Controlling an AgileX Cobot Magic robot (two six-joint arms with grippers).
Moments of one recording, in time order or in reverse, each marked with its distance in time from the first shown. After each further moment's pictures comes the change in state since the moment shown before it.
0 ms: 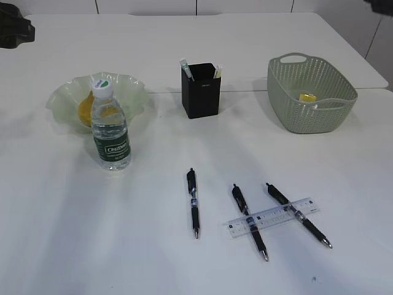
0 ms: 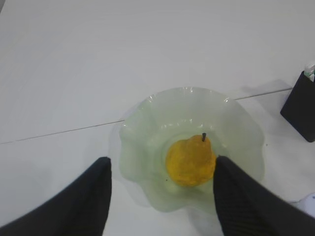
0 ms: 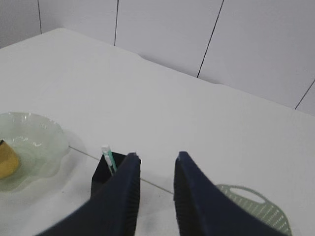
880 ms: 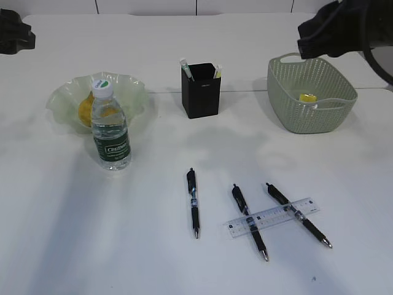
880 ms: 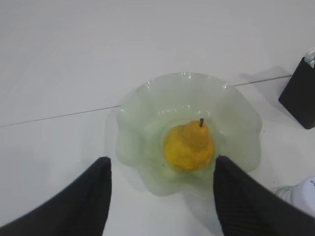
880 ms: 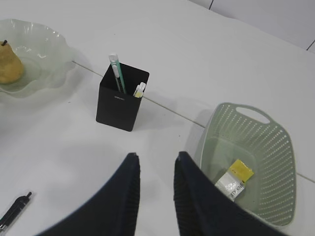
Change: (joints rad) left arm 0.000 0.000 0.000 -0.022 0.047 0.000; right arm 0.000 -0.133 0.296 -0.056 0.036 0.000
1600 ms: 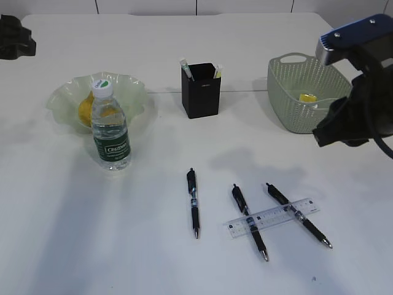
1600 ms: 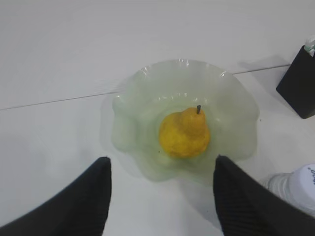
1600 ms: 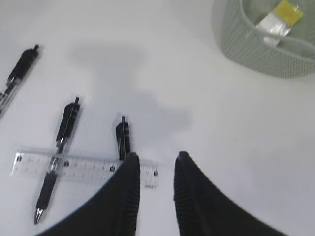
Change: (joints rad) left arm 0.000 0.000 0.000 -0.022 0.050 0.000; right arm 0.000 -0.002 0.138 0.049 0.296 0.045
